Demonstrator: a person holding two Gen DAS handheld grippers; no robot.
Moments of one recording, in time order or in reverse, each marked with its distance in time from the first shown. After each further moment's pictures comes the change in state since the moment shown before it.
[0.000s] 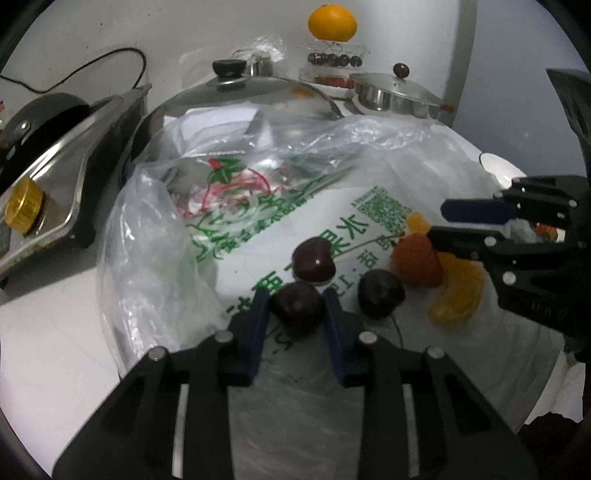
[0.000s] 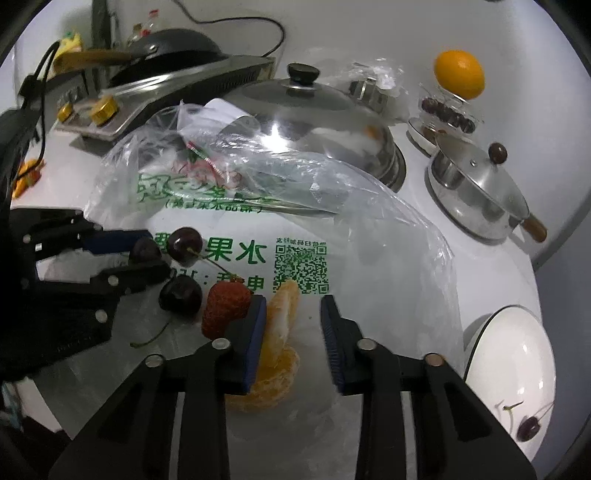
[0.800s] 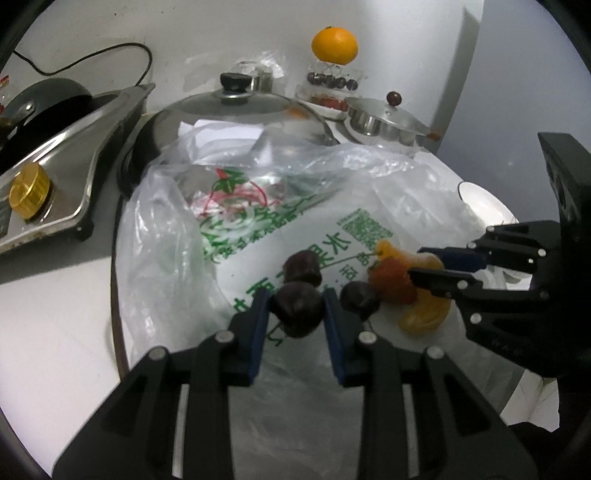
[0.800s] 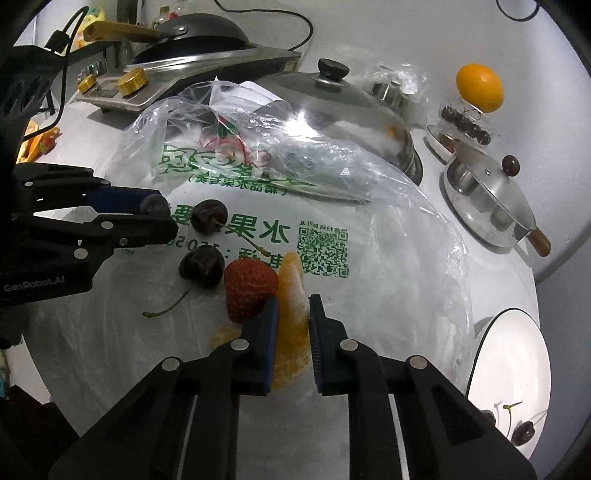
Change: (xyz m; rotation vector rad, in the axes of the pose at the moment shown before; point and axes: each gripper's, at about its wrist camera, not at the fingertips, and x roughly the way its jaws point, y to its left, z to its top) left arm -0.021 0.010 -0.001 -0.068 -0.051 -0.094; right arm -0.002 0.013 -0.013 -0.065 0.001 0.015
